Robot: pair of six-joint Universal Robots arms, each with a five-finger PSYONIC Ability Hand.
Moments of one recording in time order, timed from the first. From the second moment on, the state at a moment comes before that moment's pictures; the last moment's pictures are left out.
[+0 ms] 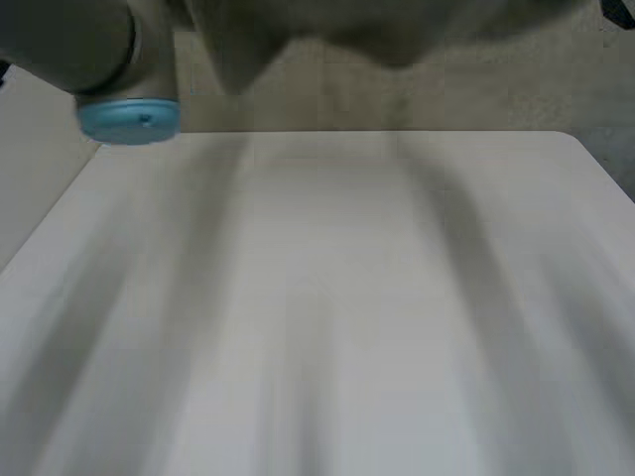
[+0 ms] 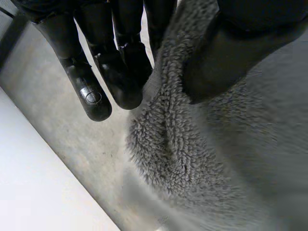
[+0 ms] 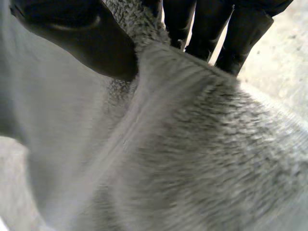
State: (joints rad) left arm 4.18 -2.18 -0.53 3.47 -1.81 3.96; right arm 1.90 -1.20 0.65 0.14 1.38 2.85; left_hand 1.32 1.35 1.34 1.36 1.14; right_hand 1.31 1.33 1.33 1.34 1.21
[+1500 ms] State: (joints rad) left arm 4.28 -1.97 -1.88 3.69 -1.76 3.91; right arm 1.79 -1.30 1.69 0.10 1.34 2.60; left_hand 0.72 0.73 0.72 0.72 0.54; right_hand 1.32 1.33 1.34 1.34 1.21
